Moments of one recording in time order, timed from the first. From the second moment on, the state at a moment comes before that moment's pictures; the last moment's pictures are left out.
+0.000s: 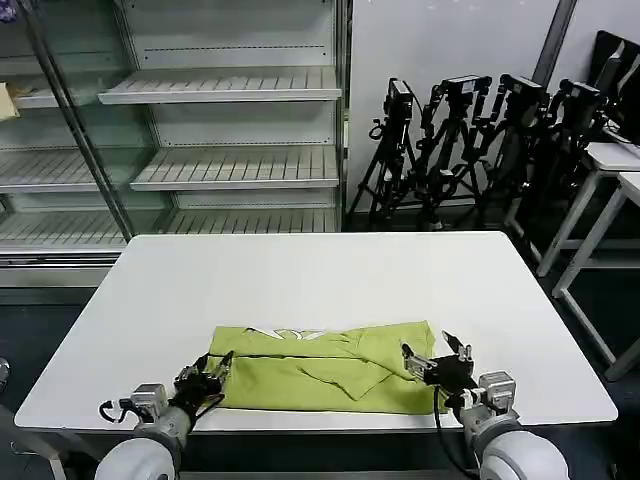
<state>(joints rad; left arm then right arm) 1.40 -1.16 -0.47 -2.05 -0.64 0.54 -0.24 -1.38 1.10 0.42 2.22 0.49 -0.57 0.19</state>
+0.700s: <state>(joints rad) 1.40 -1.16 -0.48 -2.03 -0.56 0.53 -0.19 -1.38 1.10 0.42 2.23 0.48 -0.57 0.19</state>
